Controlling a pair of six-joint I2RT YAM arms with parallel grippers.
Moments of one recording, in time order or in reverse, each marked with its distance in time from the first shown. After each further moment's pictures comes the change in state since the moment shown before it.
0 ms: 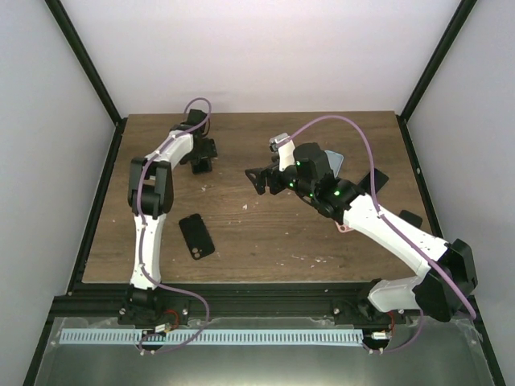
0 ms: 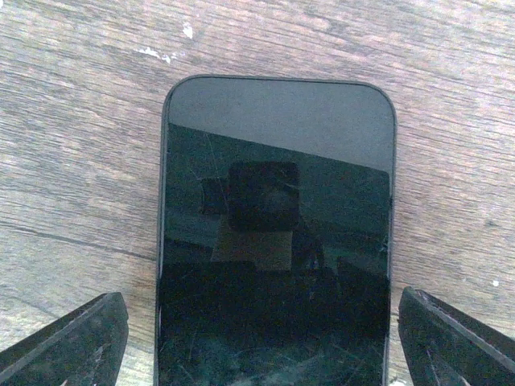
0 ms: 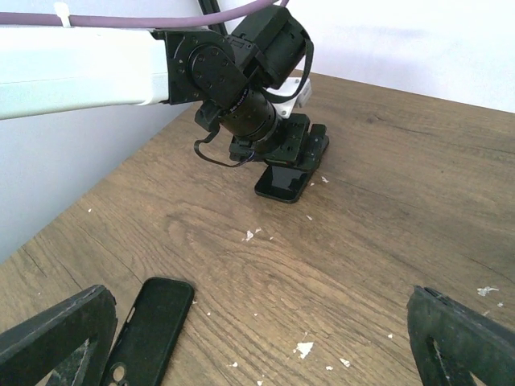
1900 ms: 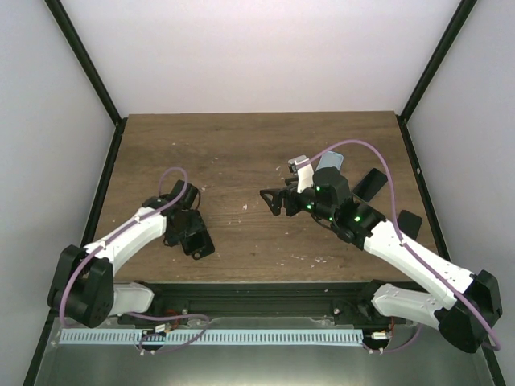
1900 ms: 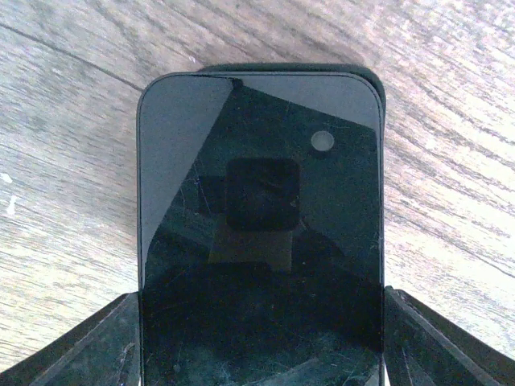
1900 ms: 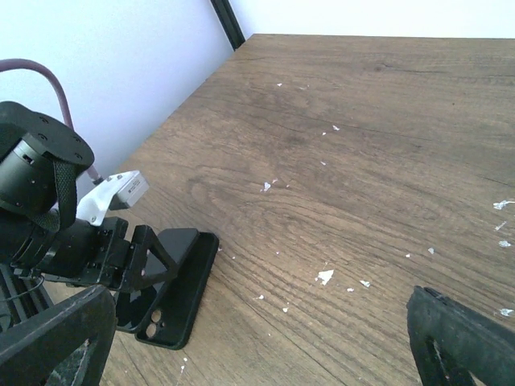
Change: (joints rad) left arm -0.224 -1.097 -1.221 -0.050 0.095 -0.426; right arm 0.000 -0.247 -0.248 -0.005 -0.037 0.113
